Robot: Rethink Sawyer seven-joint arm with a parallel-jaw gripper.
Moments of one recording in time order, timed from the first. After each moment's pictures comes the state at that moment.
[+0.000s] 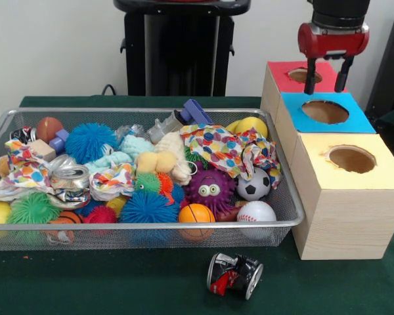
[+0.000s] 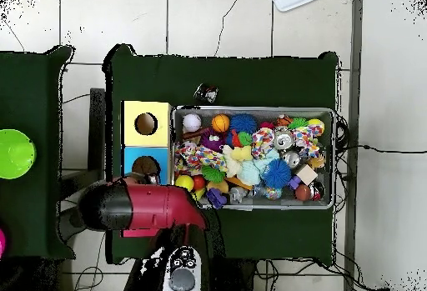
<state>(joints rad) 0.13 -0.78 -0.07 1.88 0.15 0.47 1.52</state>
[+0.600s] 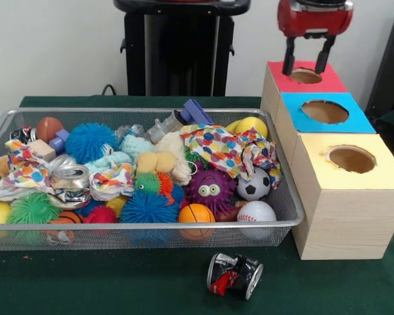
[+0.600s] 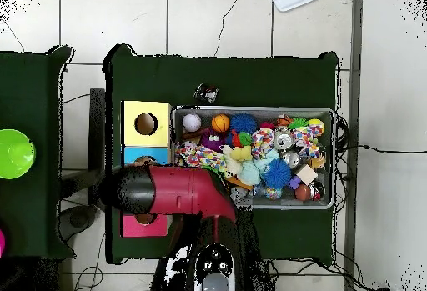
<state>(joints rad) 0.02 -0.83 -0.07 1.77 0.04 0.64 1.52</state>
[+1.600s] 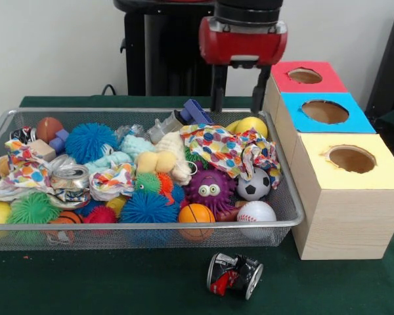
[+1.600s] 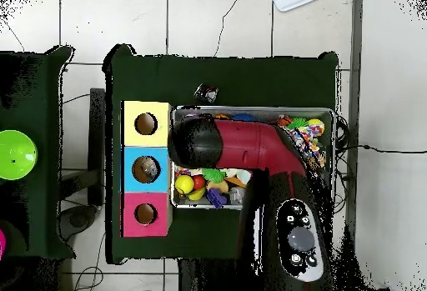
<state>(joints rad) -0.24 -0.76 0.09 1.56 -0.15 0.64 1.52</state>
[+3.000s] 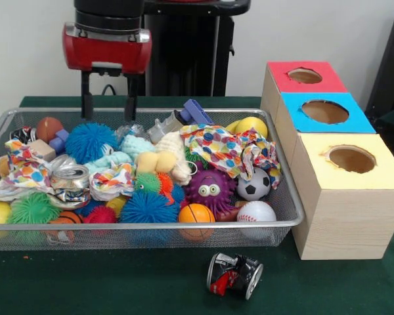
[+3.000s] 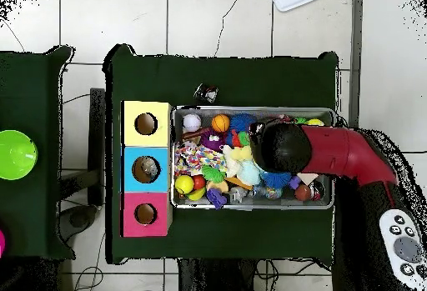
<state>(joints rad) -0.59 -0.78 0.30 1.58 -0.42 0.64 1.52</state>
